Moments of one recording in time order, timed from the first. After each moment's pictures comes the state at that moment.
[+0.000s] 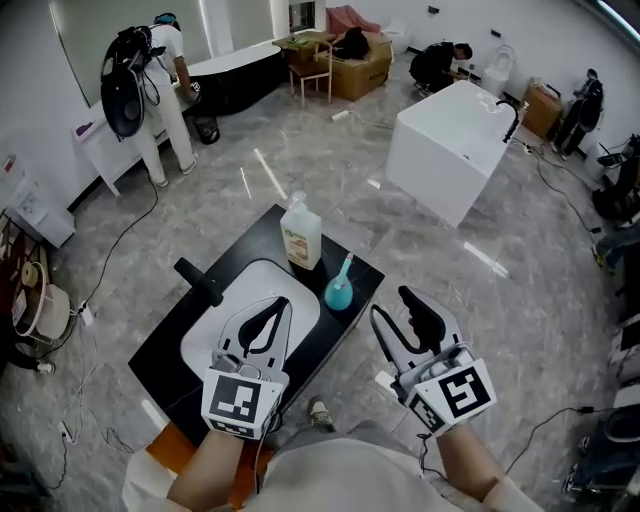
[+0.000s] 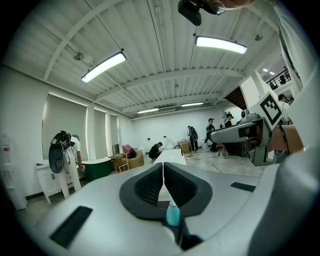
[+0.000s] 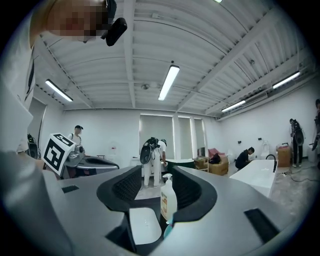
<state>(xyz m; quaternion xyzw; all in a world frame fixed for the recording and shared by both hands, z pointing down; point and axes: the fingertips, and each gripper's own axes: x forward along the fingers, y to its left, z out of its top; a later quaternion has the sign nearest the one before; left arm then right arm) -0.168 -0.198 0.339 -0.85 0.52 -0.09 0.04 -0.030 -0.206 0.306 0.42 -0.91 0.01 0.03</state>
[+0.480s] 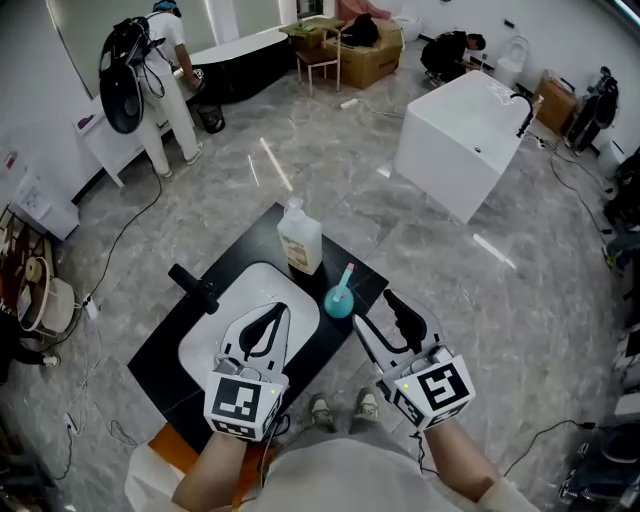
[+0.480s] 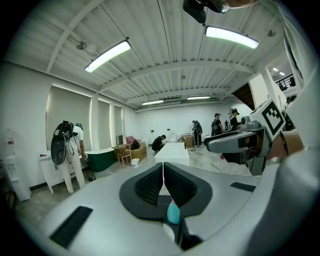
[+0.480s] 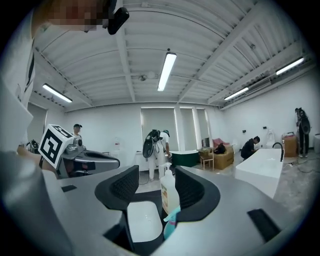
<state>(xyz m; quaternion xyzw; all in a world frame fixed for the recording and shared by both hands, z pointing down) -0.165 -0.245 0.373 -0.83 0.54 -0.12 -0.01 -0.039 -0.264 0.361 0.39 -0.92 0.06 0.06</state>
